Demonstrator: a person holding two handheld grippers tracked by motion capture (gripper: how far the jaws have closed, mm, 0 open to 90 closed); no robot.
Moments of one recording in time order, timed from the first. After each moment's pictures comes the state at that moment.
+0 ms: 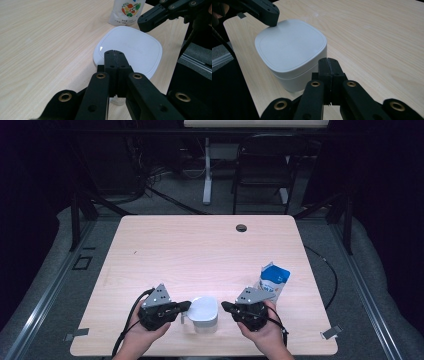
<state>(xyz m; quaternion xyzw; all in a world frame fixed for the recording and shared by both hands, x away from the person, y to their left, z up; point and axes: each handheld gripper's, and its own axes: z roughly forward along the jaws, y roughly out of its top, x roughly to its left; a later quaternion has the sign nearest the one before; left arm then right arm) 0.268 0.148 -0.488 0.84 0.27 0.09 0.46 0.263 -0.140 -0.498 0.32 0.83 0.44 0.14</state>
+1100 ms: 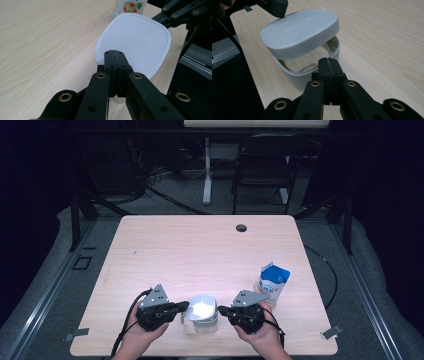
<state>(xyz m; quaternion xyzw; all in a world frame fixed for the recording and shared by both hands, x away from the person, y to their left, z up) 0.267 0.153 -0.490 0.84 0.27 0.09 0.46 0.261 -0.132 -0.504 0.30 0.84 0.44 0.12</state>
